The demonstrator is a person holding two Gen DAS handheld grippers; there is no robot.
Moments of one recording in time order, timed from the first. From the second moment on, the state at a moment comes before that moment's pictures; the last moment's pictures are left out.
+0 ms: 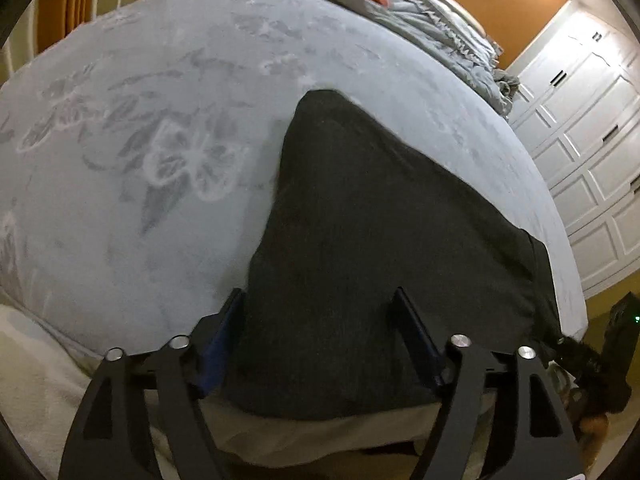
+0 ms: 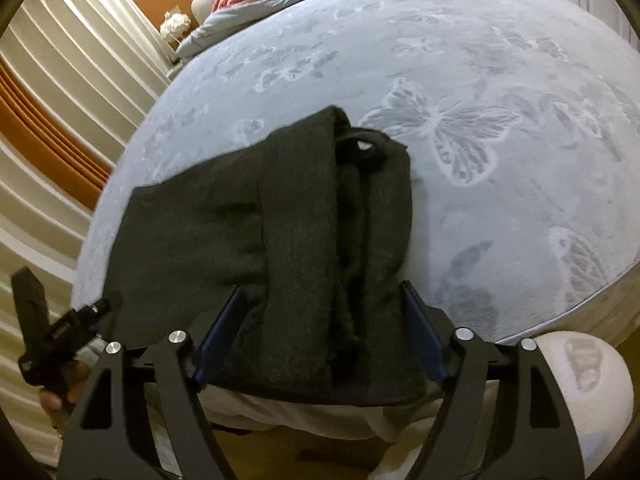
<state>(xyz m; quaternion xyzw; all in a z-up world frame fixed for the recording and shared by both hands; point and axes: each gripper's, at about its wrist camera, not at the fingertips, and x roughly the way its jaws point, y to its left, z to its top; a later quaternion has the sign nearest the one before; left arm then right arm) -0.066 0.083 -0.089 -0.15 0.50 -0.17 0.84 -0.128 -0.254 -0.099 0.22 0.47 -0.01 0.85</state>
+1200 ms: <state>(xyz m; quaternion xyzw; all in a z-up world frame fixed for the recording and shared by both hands) -0.051 0.069 -0.060 -0.16 0.46 -0.23 0.84 -0.108 -0.234 -0.081 0.23 0.43 0.01 0.87</state>
